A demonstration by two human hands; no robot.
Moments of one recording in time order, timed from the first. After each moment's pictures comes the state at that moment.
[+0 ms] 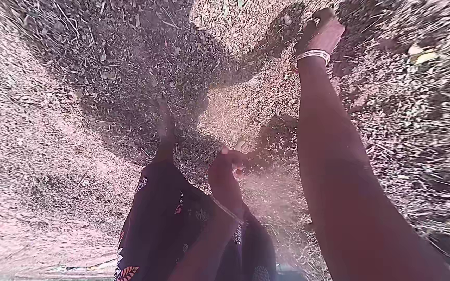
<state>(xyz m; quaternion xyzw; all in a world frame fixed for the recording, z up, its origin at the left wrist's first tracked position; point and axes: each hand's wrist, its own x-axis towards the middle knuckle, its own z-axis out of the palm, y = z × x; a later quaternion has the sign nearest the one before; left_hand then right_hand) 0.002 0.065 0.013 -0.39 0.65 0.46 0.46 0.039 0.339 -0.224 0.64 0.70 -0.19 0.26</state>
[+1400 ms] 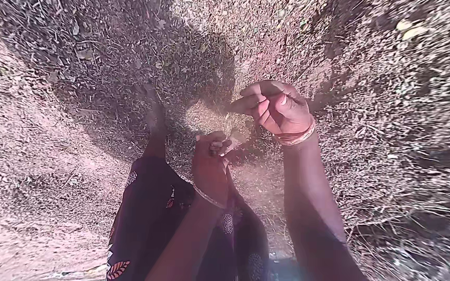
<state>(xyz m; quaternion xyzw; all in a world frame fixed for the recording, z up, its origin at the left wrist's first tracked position) 0.001 0.040 0.004 -0.47 0.55 0.51 0.47 0.088 0.196 -0.090 0.24 0.34 -0.91 -0.04</state>
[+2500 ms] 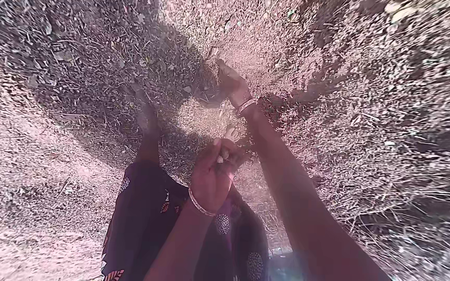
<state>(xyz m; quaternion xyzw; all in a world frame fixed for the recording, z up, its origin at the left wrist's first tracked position) 0.013 0.020 0.005 -0.44 0.31 0.64 0.55 0.097 0.160 -0.216 0.50 0.60 -0.61 0.13</state>
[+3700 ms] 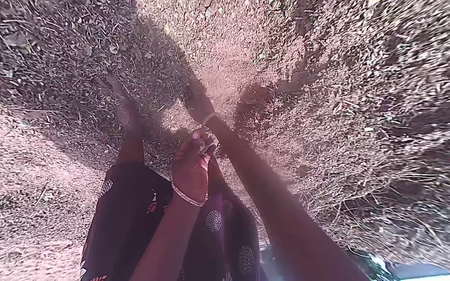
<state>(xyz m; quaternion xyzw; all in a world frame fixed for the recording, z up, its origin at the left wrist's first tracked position) 0.026 0.020 0.000 -0.42 0.54 0.53 0.50 0.093 0.084 -0.219 0.46 0.66 -0.50 0.32</state>
